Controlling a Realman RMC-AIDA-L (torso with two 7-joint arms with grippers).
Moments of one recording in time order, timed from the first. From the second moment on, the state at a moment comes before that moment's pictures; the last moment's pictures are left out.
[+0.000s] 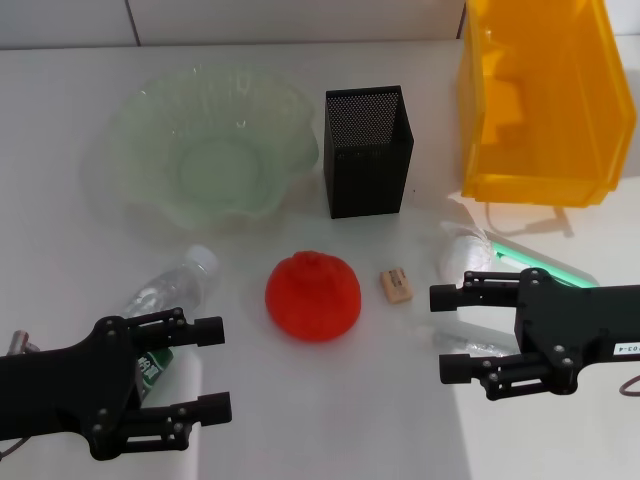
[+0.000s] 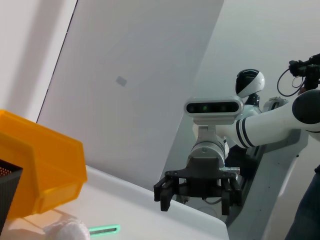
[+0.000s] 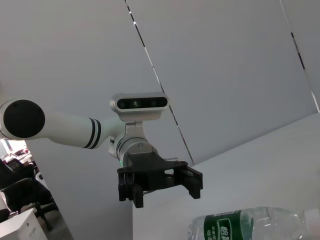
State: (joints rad) left arm -0.26 -2.03 0.84 0.61 1.82 1.97 -1.23; right arm 0.51 2.08 -0.52 -0.54 -2.20 -1.96 1.24
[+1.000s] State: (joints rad) left arm -0.26 -2.03 0.84 0.61 1.82 1.97 -1.23; right arm 0.51 2.08 -0.52 -0.54 -2.20 -1.96 1.24
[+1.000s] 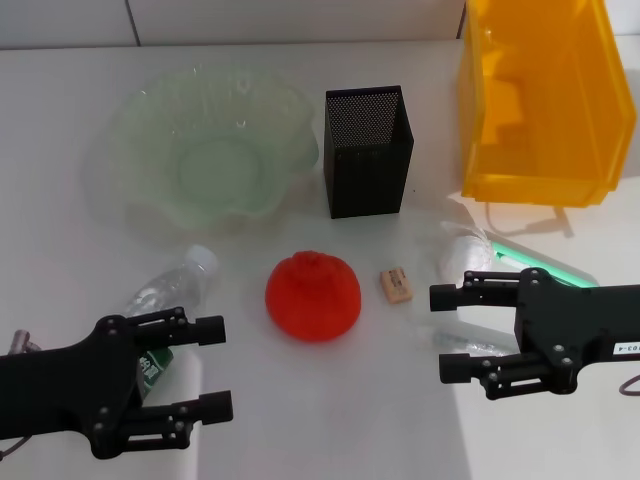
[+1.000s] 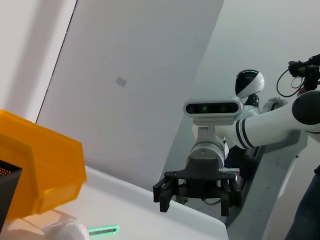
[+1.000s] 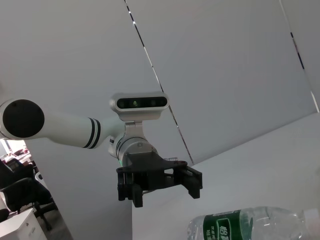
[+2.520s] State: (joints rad) left arm -0.55 -2.07 1.33 1.11 2.08 1.46 -1.97; right arm 0.34 2.04 -0.44 -0.56 -2.13 -1.90 1.19
